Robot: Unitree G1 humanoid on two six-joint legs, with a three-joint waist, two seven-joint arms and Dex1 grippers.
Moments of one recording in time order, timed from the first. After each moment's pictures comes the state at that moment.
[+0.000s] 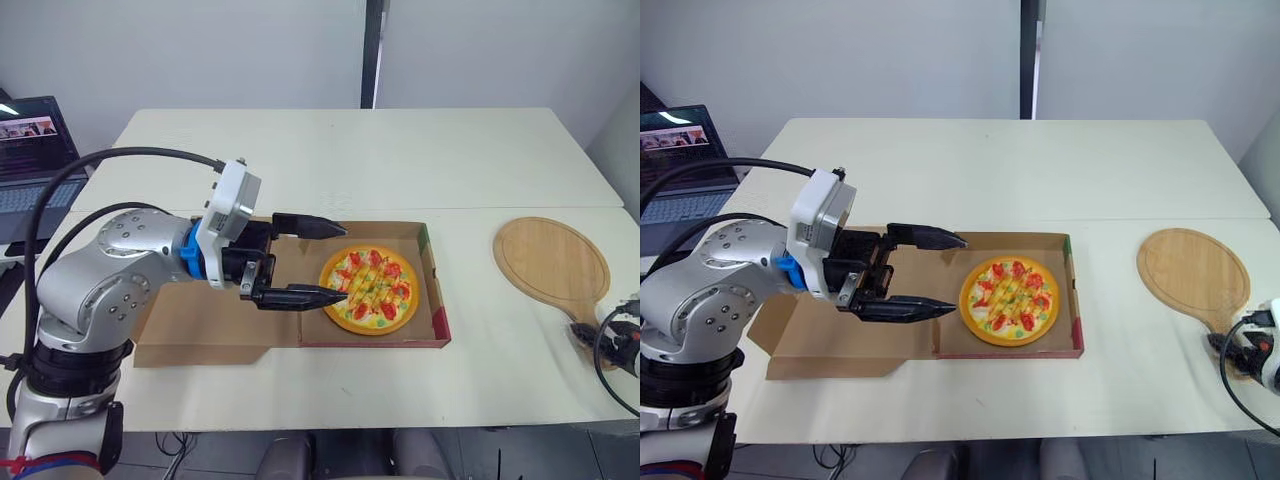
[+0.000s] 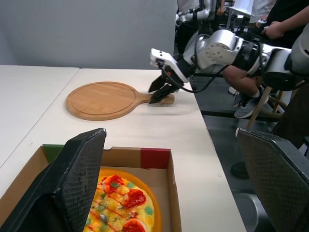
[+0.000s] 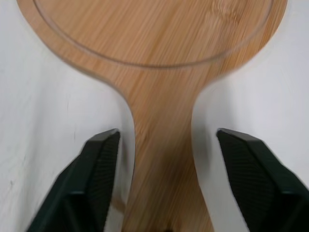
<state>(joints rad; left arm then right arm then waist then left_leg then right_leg) -0.57 0.77 0.04 -0.42 -0.87 0.73 -1.15 0.20 -0.78 -0.64 -0.18 0.35 0.89 0.63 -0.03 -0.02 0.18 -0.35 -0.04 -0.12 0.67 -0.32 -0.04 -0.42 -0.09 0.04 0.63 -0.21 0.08</state>
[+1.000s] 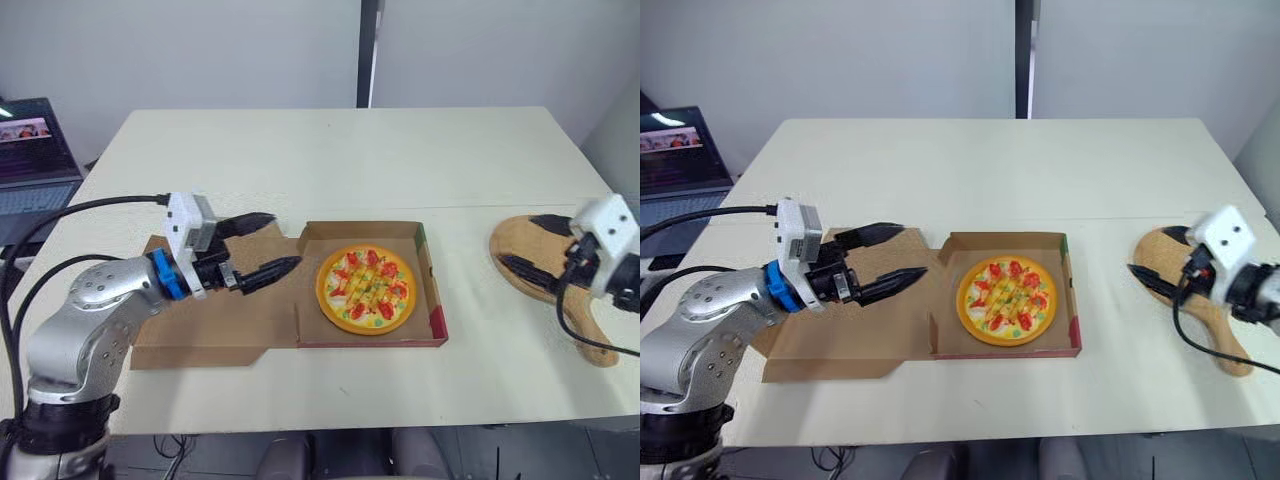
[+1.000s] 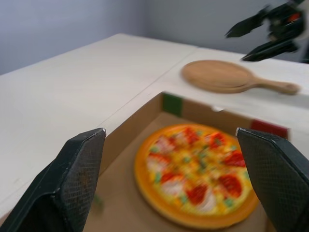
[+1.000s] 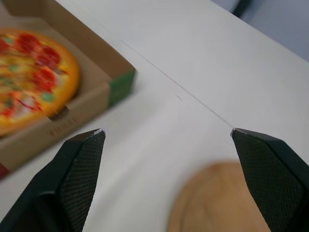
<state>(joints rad) -0.18 0.72 0.28 -0.43 -0.67 0.56 -0.83 -0.26 -0.92 -0.27 -0.28 0.42 0.54 0.92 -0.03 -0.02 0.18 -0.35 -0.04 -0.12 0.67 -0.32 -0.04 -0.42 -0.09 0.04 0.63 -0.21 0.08</state>
